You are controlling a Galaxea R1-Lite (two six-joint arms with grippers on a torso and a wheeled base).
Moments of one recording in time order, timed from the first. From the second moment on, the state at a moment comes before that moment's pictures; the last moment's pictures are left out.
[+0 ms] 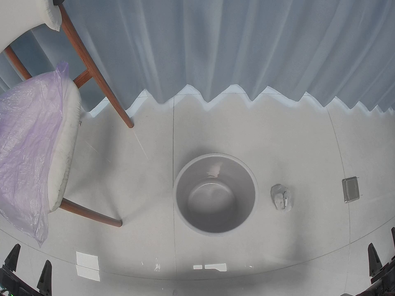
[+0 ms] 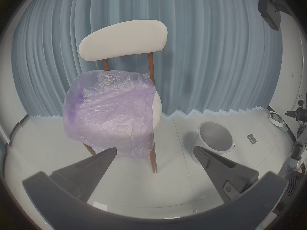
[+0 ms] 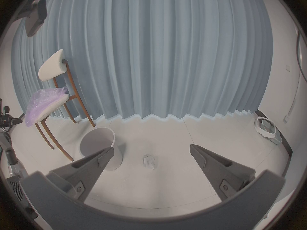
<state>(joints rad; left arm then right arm) 0.00 0.02 -0.02 -0.01 -0.02 0.02 0.00 0.02 -0.02 -0.01 0.03 0.00</state>
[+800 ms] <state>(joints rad) 0.00 0.02 -0.02 -0.21 -0.02 0.09 0.00 0.02 -0.02 -0.01 0.03 0.01</state>
